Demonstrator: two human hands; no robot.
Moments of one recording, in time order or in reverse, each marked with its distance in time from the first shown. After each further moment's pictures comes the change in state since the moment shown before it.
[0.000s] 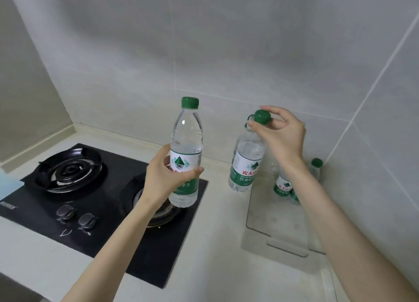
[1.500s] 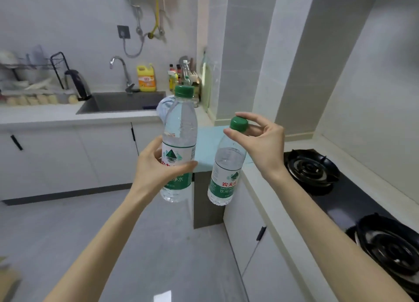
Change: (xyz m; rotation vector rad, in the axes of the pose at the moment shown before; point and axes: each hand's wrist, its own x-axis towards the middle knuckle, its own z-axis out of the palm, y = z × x) left_hand -0.355 -0.016 -0.500 0.165 0.926 -0.132; right_hand -0.418 -0.241 0.429 0.517 -1.060 -0.075
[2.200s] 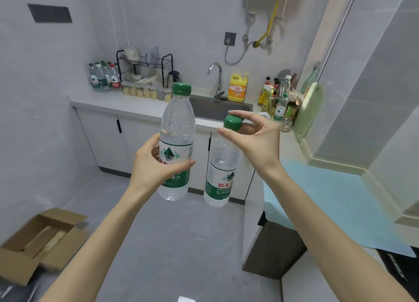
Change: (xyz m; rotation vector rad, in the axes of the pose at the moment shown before) left_hand 0.137 -0.087 -0.185 0.169 0.484 -0.064; right_hand 0.145 0.059 0.288 0.202 -0.446 -0.093
